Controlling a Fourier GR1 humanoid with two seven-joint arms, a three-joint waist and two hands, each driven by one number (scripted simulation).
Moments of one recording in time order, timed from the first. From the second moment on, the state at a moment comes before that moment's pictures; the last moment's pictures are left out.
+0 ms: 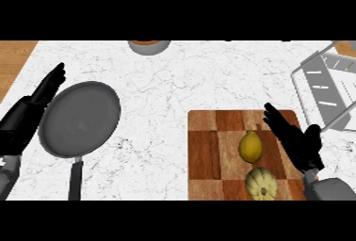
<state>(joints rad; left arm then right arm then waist) -0.19 0.62 -0.16 -1.59 0.10 0.07 -0.02 -0.12 -0.41 0.25 -1.34 -0.30 0.00 0.05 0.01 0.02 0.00</state>
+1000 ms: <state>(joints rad) -0.14 0.26 -0.24 -1.55 0.07 0.34 0.02 0.04 -0.46 -0.23 -1.40 -0.84 0.58 -0.25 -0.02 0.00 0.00</state>
